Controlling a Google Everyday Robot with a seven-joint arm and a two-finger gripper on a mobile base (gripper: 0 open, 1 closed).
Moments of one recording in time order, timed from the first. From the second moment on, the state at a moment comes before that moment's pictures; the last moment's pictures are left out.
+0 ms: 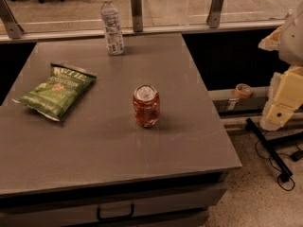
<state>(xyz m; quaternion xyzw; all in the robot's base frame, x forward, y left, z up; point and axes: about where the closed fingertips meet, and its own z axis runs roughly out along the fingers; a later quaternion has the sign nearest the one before) 0.438 -0.217 0.976 -0.60 0.78 -0.03 0.16</state>
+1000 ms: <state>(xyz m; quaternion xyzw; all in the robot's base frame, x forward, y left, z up) 0.449 -0.202 0.962 -0.61 0.76 0.04 0.24</state>
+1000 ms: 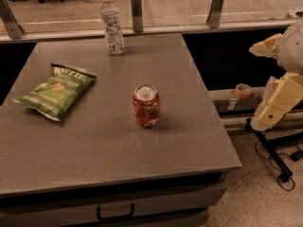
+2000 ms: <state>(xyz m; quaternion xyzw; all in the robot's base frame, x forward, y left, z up) 0.473 -0.083 0.919 -0.58 0.63 0.29 0.43</state>
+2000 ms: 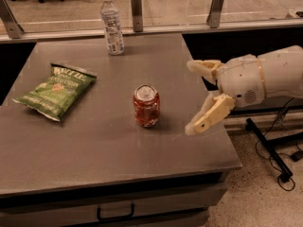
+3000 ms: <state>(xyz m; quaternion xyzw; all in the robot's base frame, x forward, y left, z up) 0.482 -0.056 0.897 -0.57 0.61 0.32 0.45</state>
